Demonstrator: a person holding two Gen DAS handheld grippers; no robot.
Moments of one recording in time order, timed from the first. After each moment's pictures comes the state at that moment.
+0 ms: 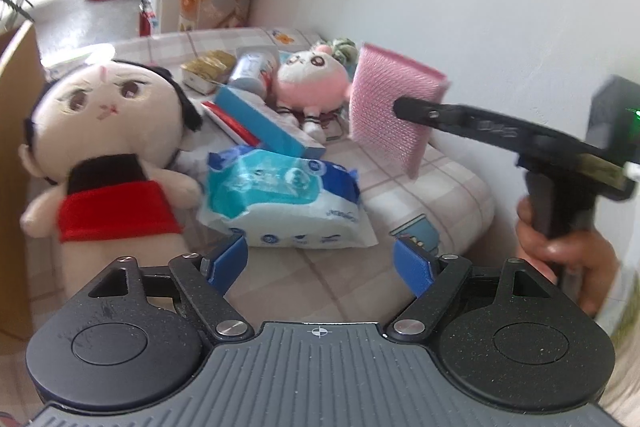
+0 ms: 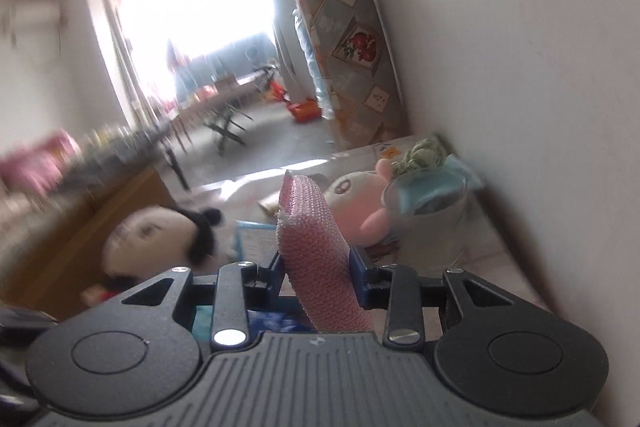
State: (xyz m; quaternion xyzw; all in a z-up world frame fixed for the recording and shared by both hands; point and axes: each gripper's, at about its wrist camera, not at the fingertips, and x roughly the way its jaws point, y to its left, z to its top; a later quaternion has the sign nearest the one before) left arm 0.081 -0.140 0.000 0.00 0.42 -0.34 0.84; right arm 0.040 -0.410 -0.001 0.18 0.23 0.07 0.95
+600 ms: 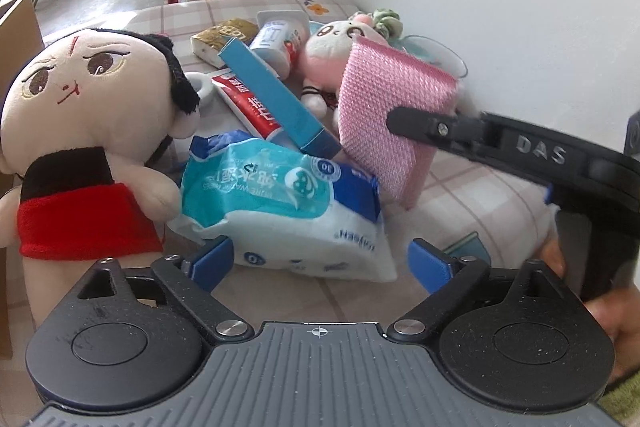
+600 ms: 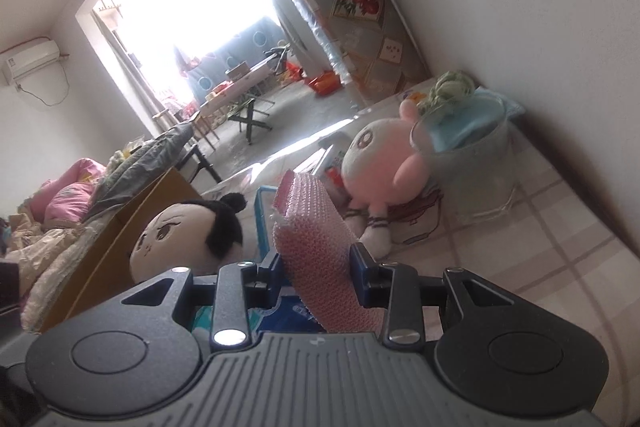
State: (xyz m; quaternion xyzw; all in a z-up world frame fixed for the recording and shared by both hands) left arm 0.117 -0.181 -0.034 0.01 0.46 -0.28 0.85; right arm 0.071 -0.406 -0.039 0.26 0.27 0.10 0.92
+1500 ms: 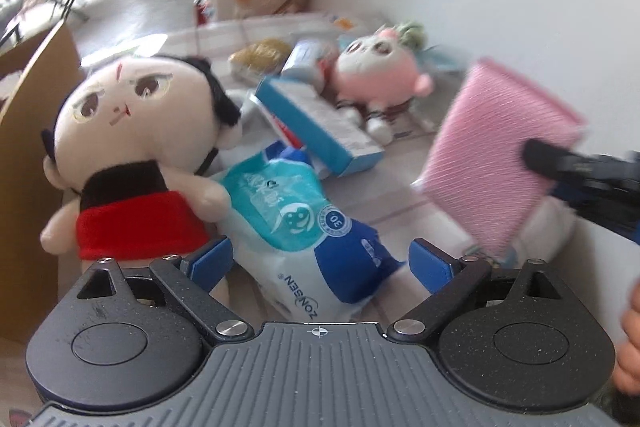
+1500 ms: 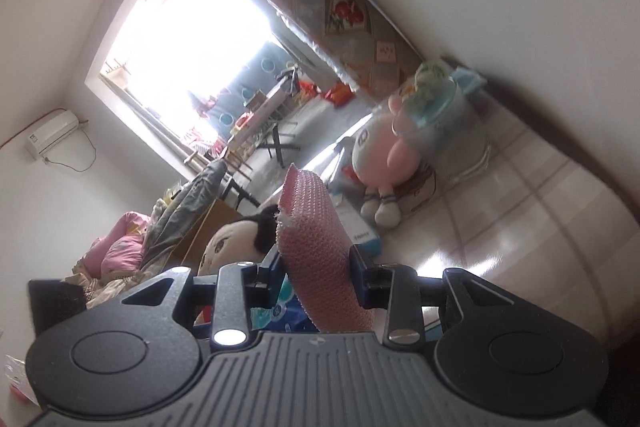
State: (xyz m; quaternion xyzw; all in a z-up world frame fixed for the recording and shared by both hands) left arm 0.111 -0.178 -0.020 0.05 0.44 -0.23 0.87; right arm 0.006 -0.439 -0.032 0.37 0.23 0.12 0.89
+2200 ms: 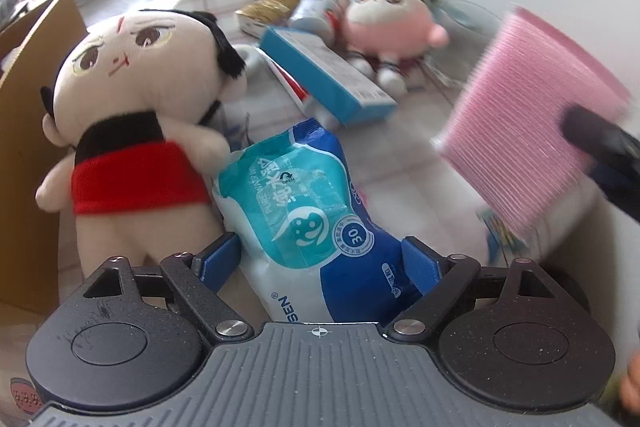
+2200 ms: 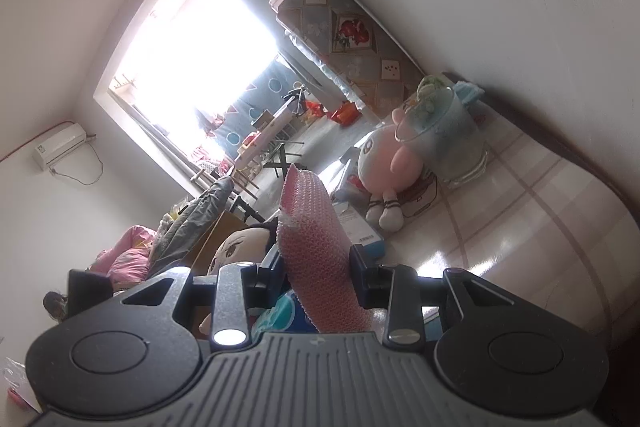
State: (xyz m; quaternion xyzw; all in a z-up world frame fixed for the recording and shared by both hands) left arm 0.105 -0.182 -0.039 0.08 0.48 -0.20 0.85; right arm -0.011 -0.435 -0.038 0.38 0.21 0.12 0.90
